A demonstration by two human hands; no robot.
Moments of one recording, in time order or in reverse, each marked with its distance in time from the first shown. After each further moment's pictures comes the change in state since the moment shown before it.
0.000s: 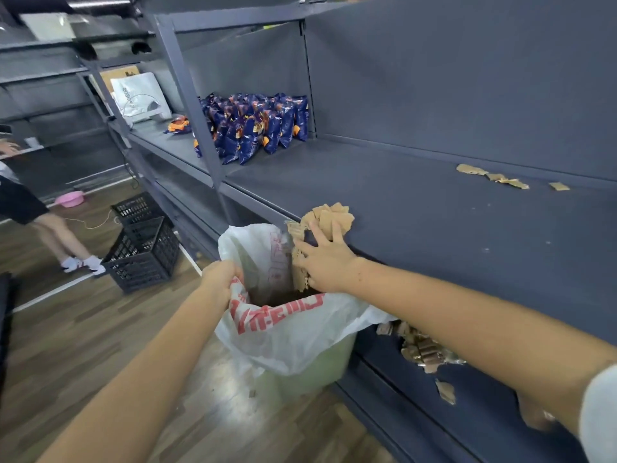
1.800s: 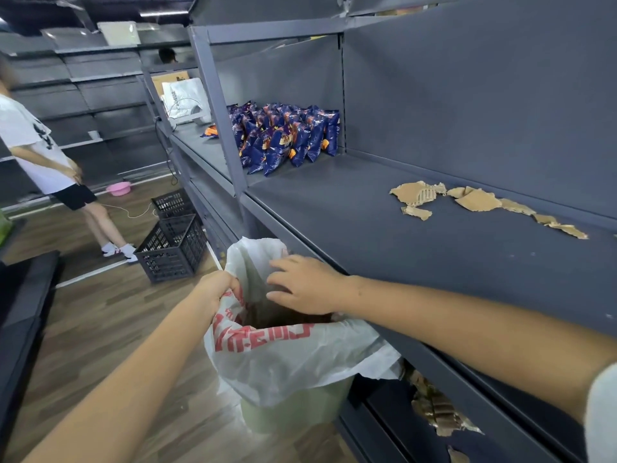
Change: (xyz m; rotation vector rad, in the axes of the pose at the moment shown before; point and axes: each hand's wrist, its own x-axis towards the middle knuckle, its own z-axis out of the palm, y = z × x) left_hand 0.038 0.016 -0.002 0.204 -0.058 -0.025; right_hand 0.036 0.007 -0.012 0.418 0.203 -0.318
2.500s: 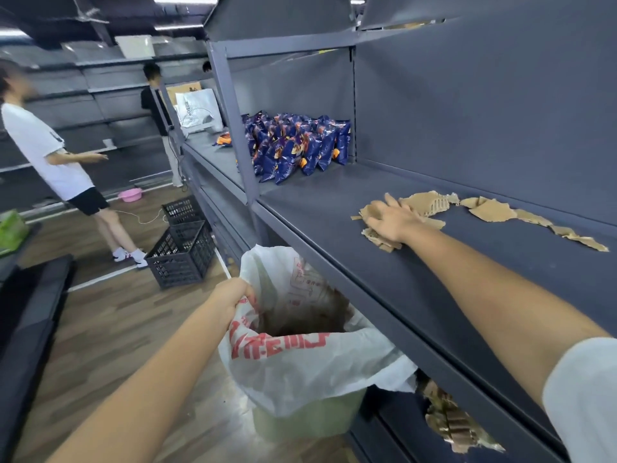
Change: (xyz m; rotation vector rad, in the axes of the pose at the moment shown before) left_hand 0.003 -0.004 -0.001 -0.144 -0.025 -0.015; right_hand 0.000 0.152 -0.034 0.116 0.044 0.782
